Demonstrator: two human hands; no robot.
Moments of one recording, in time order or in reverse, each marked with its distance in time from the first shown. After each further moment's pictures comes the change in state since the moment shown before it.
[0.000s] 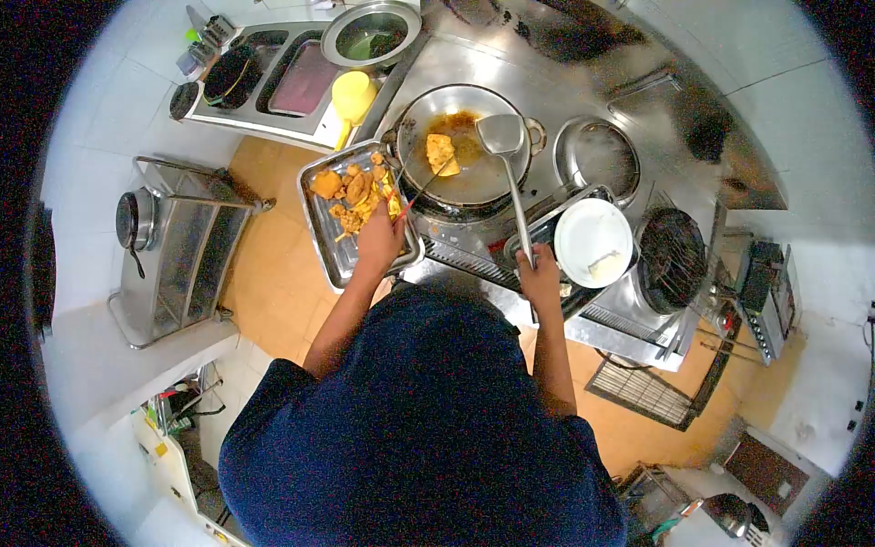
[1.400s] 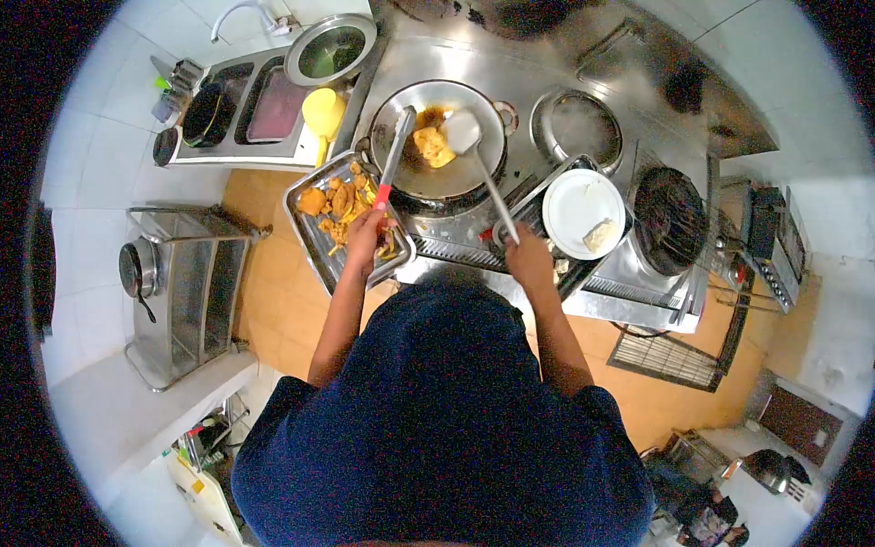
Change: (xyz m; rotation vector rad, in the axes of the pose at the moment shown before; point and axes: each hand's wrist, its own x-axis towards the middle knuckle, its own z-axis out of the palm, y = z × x) left_hand 0.010 0.005 -0.010 -1.148 -0.313 -0.468; right_hand -0.009 -0.039 -0.009 -0.344 -0.002 -0.107
